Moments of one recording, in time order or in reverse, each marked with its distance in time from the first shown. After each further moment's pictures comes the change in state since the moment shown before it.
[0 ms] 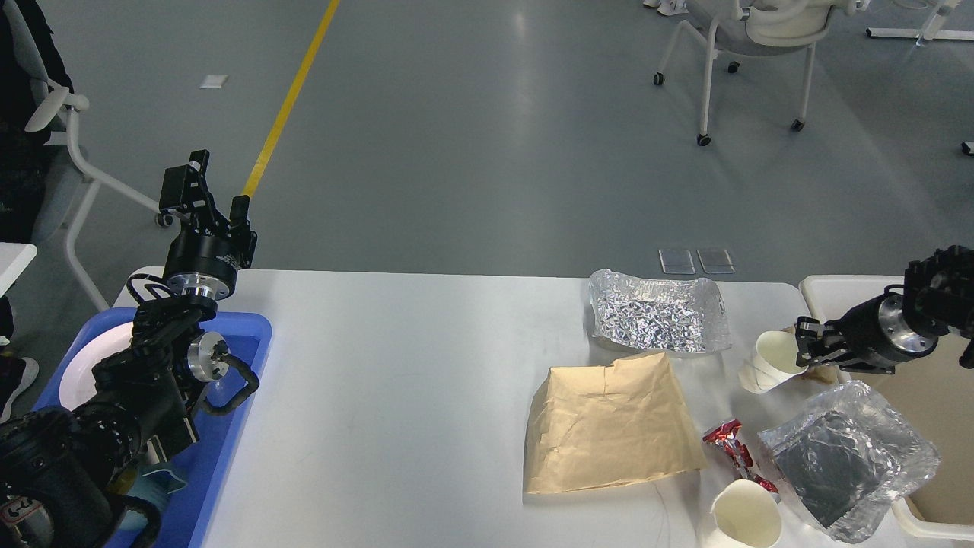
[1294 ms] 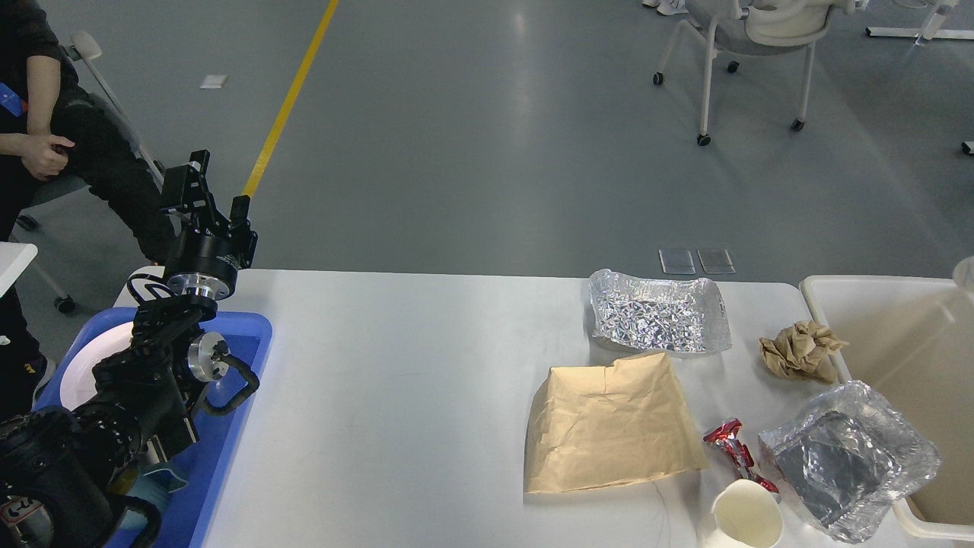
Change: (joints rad) left arm 0.000 0.000 0.002 0.000 0.000 0.000 0.000; right arm -0.405 -0.177 0.285 -0.376 0.375 -0.490 -0.005
